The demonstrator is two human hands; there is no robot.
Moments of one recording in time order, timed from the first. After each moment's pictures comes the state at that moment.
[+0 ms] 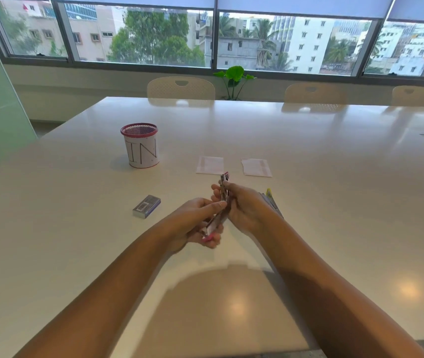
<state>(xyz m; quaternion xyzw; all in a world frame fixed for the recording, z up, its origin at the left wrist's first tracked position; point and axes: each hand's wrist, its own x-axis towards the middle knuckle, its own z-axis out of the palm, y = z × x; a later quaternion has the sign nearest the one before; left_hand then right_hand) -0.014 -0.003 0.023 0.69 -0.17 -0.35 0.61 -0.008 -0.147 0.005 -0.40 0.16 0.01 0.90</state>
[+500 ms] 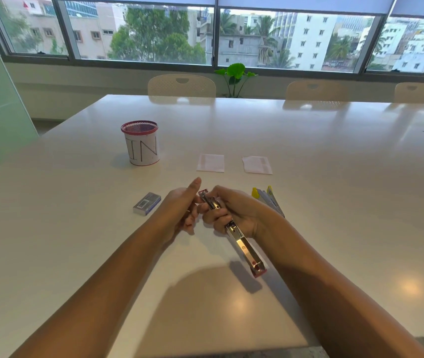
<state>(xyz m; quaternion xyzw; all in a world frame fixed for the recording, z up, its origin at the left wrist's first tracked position) 0.004 0.003 0.013 0.70 -0.12 -0.21 0.67 -0.026 -0.138 0.018 -0.43 0.08 0.34 0.83</state>
